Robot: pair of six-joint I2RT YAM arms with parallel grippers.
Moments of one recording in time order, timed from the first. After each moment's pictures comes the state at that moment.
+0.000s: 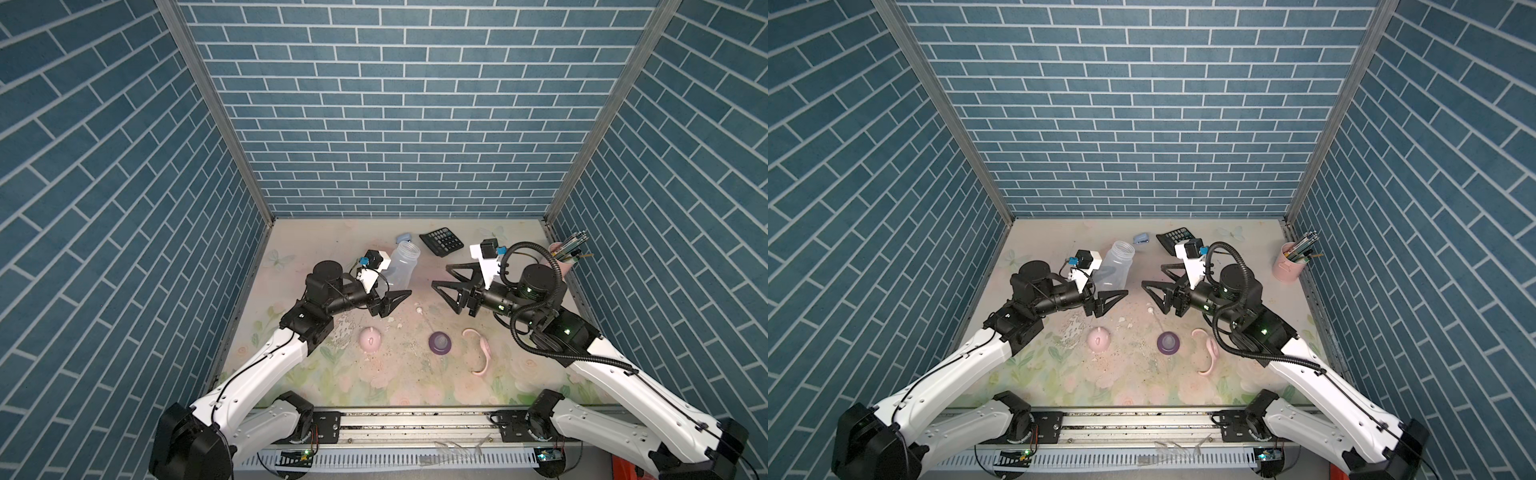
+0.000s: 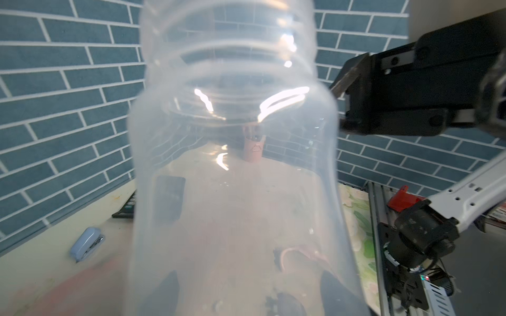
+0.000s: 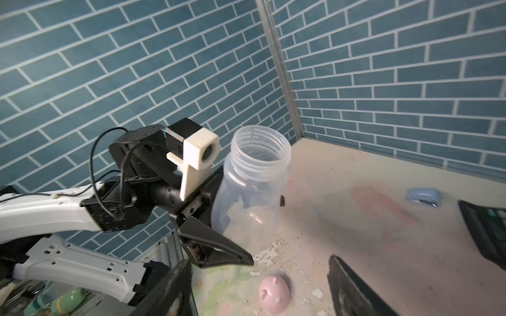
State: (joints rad) left arm -0.51 1.04 0.75 0.10 0.57 0.02; right arm 0.77 0.90 0.93 -0.17 -0.29 0.33
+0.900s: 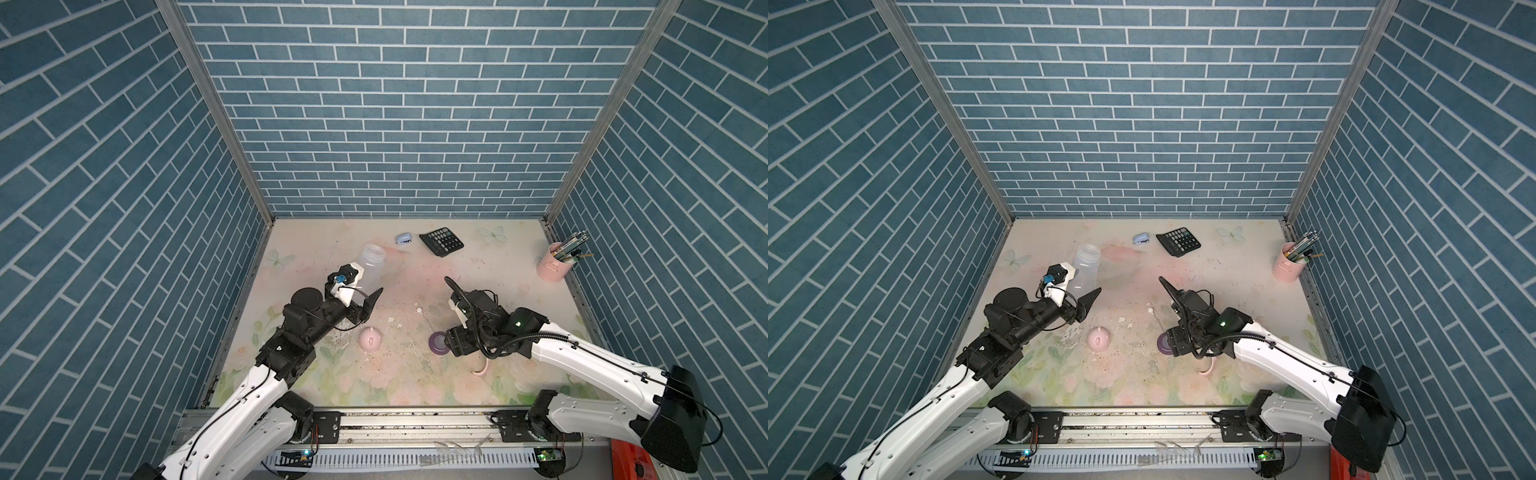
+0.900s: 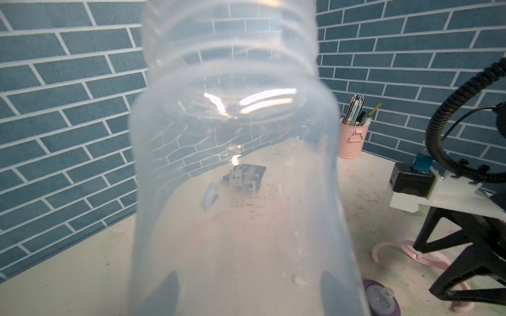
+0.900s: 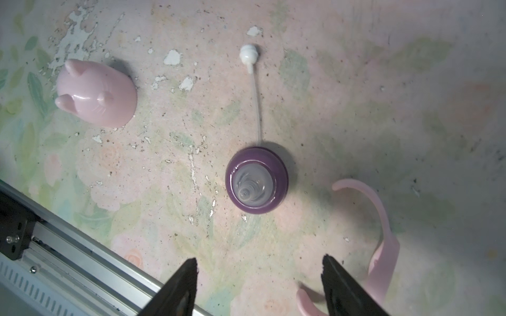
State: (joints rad) left arm -0.51 0.74 0.60 -0.01 0.15 0.11; right arm 0.90 1.13 0.84 -0.80 0.02 0.49
